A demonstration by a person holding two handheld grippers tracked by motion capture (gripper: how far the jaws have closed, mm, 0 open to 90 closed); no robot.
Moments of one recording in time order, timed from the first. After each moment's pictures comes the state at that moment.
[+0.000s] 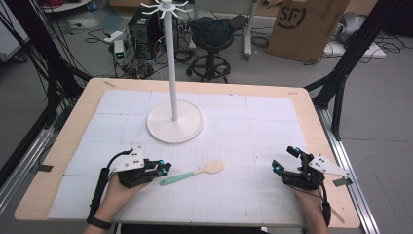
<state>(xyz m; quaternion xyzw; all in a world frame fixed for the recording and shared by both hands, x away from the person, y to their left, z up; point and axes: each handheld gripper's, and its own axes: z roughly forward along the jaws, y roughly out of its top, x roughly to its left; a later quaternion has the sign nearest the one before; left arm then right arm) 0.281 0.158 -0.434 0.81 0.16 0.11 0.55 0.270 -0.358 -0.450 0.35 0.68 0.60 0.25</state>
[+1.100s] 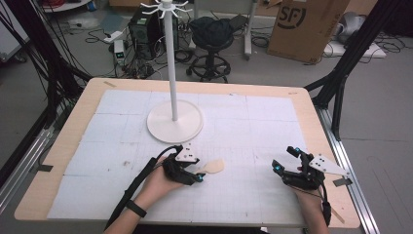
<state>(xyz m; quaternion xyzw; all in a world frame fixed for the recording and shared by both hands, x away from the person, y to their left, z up) 0.309 0.057 -0.443 0.89 0.18 0.08 0.41 0.270 -0.359 -0.450 0.35 0.68 0.60 0.25</state>
